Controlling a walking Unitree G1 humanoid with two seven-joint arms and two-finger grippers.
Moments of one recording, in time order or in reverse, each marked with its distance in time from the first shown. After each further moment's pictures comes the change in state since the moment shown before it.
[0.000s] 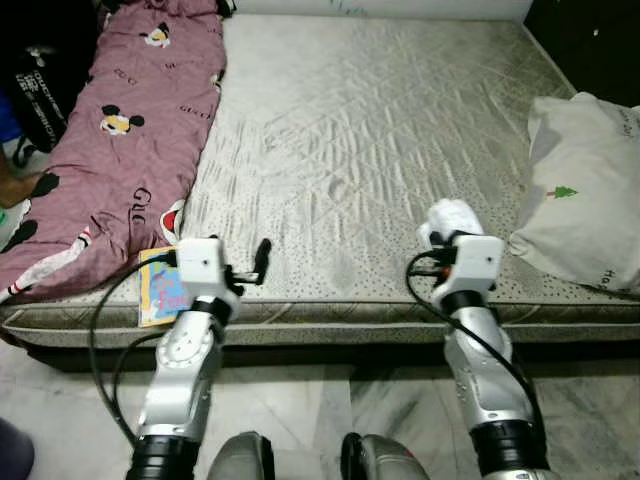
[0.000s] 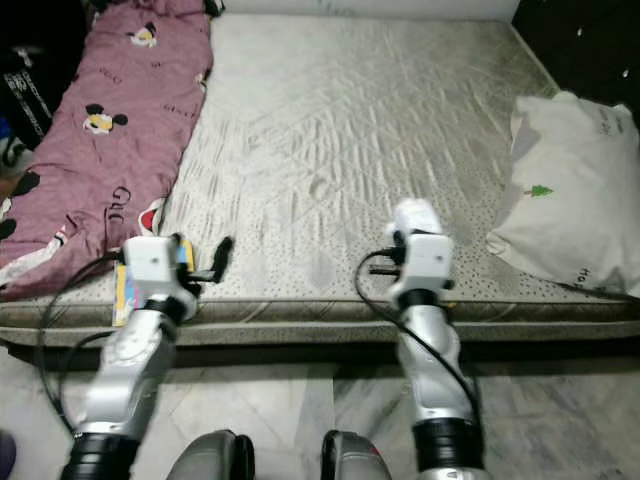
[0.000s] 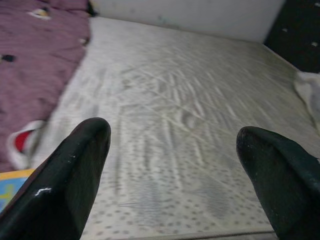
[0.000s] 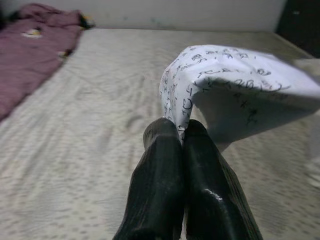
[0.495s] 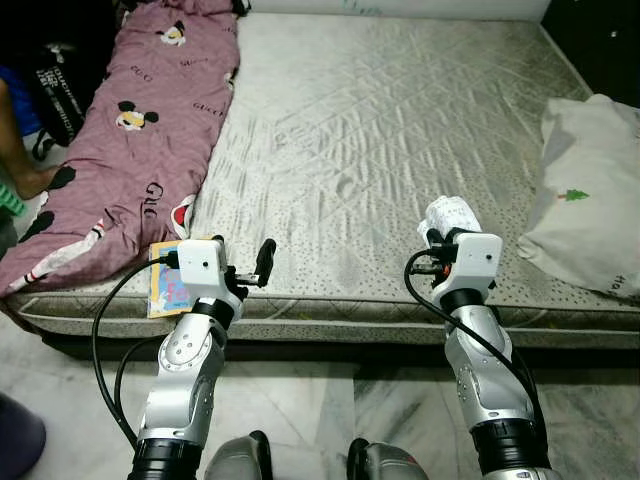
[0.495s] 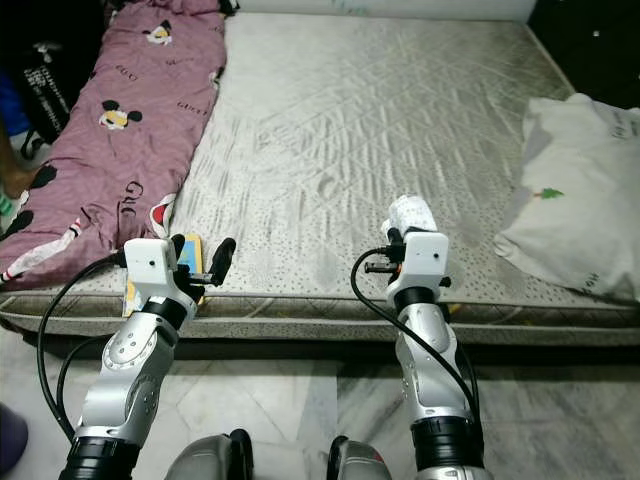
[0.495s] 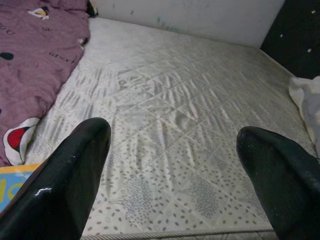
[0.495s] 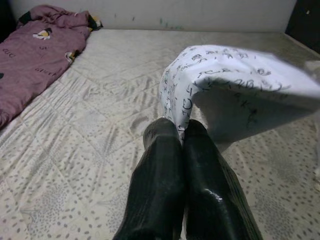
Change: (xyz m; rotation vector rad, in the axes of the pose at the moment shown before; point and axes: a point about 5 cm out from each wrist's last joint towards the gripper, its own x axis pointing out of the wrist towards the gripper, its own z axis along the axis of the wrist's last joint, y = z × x) left arm -0.001 -0.007 0.001 -0.030 -0.011 -0.043; right arm 0.001 -0.005 0.003 -0.009 -0.008 -0.008
